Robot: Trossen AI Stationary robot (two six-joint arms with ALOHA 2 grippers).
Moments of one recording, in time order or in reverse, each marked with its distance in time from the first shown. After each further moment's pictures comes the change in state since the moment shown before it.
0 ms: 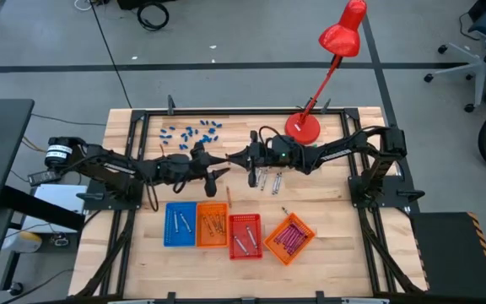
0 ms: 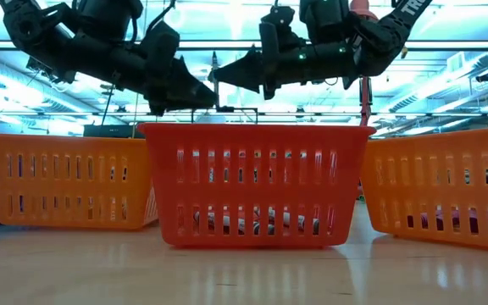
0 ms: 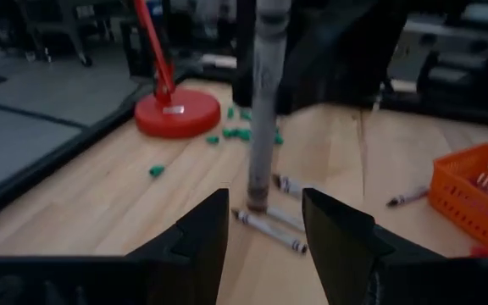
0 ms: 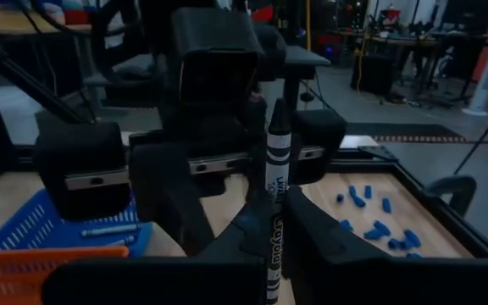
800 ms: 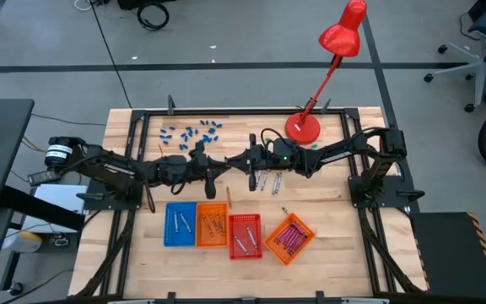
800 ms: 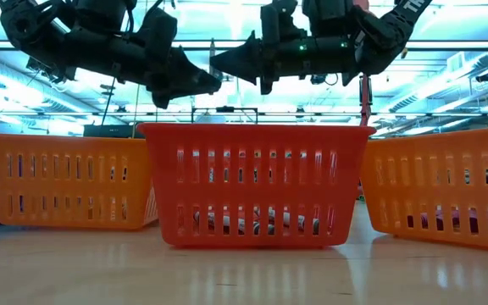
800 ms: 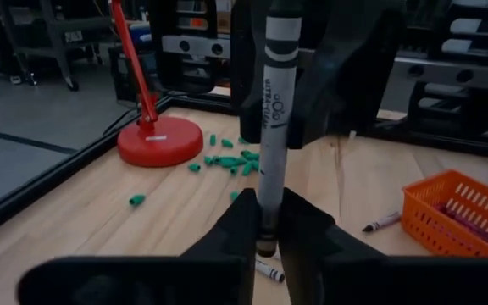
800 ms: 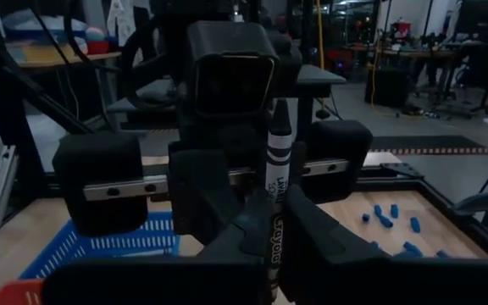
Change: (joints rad) left arm -0.022 0.000 0.000 0.092 0.004 0.008; right arm 0.041 0.005 0.001 0.057 -0.011 0.057
